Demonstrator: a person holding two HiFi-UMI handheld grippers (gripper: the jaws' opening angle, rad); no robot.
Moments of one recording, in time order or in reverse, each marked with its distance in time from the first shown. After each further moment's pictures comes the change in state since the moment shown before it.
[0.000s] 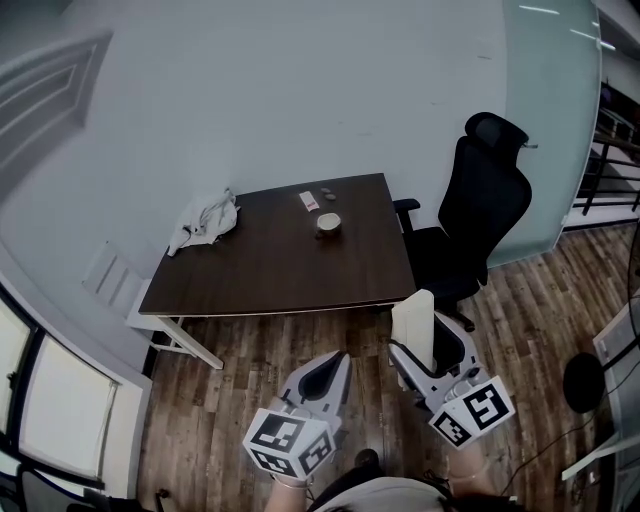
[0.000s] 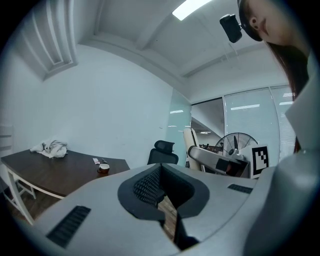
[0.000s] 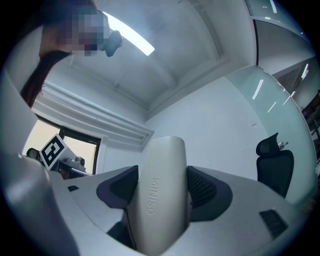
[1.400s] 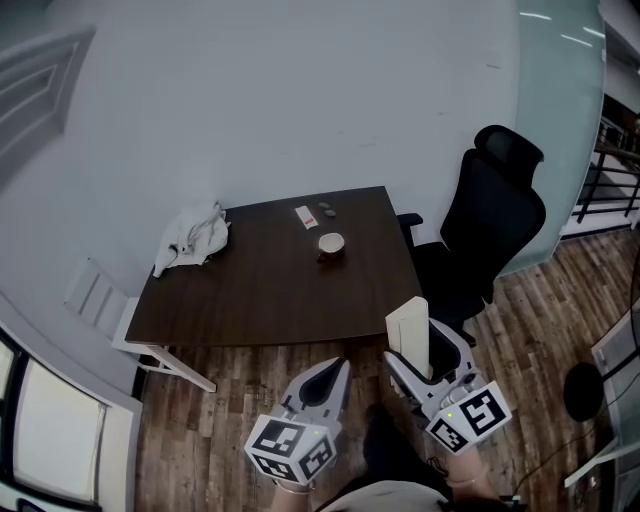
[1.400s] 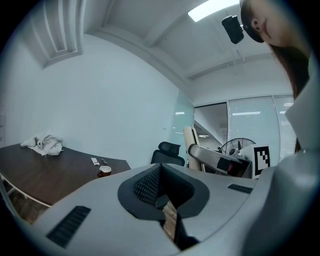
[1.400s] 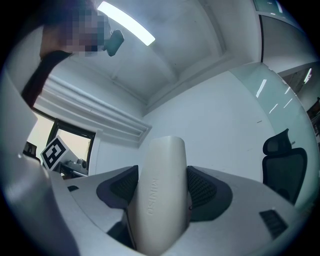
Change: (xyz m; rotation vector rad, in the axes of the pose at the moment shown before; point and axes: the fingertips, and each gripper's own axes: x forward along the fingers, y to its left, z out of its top) left arm 0.077 0.135 0.021 -0.057 -0.002 -0.045; right arm 0.148 -0.032 -0.033 -0.026 0.031 -0.022
